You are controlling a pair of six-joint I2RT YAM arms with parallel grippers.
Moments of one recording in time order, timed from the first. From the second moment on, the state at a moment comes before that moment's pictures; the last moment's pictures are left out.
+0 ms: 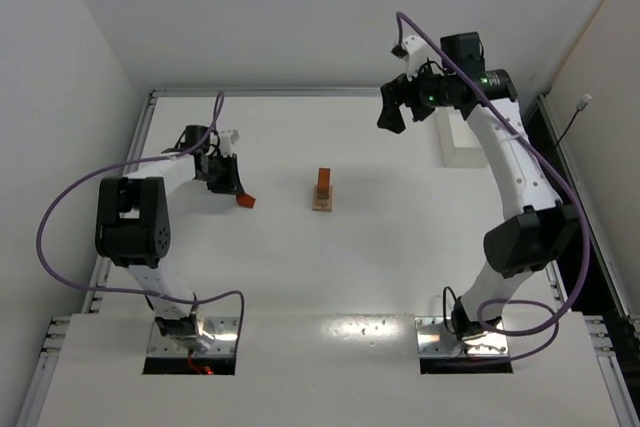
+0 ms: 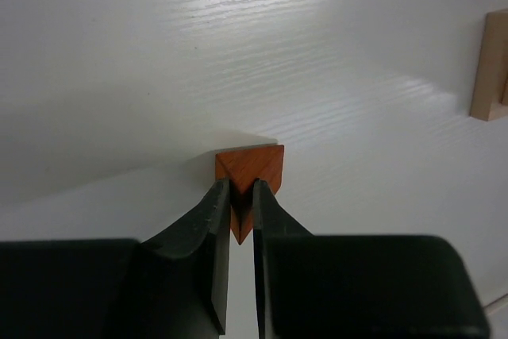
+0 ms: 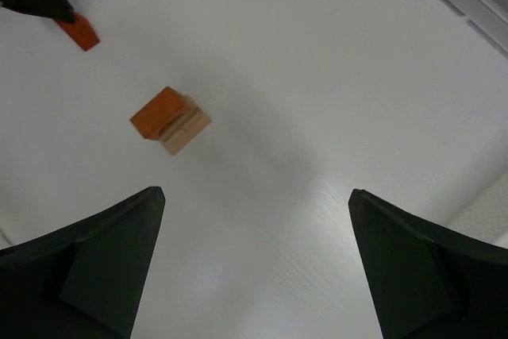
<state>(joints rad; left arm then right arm) 0.01 1.77 1.09 -0.41 0.40 -0.02 0.18 1.72 1.87 -0.89 -0.44 -0.36</state>
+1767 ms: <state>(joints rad) -0.50 0.59 0.66 0.14 0.52 0.34 0.53 1.81 1.58 -0.04 -1.51 0.58</state>
